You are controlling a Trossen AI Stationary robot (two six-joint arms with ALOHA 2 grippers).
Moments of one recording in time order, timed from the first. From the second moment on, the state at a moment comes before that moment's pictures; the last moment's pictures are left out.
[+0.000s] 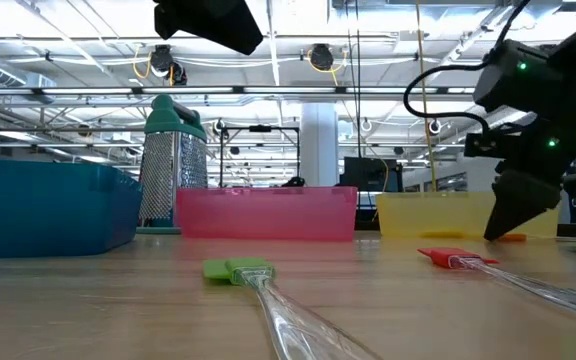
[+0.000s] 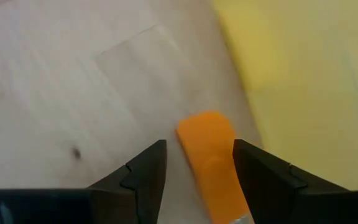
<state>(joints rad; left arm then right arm) -0.44 1.60 1.24 -0.47 -0.63 -0.52 -0.01 1.08 0.29 -0.39 0.47 0.47</state>
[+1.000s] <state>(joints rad) -0.44 1.60 1.24 -0.47 -0.63 -0.50 -0.12 1.09 0.27 -0.41 0.28 0.43</state>
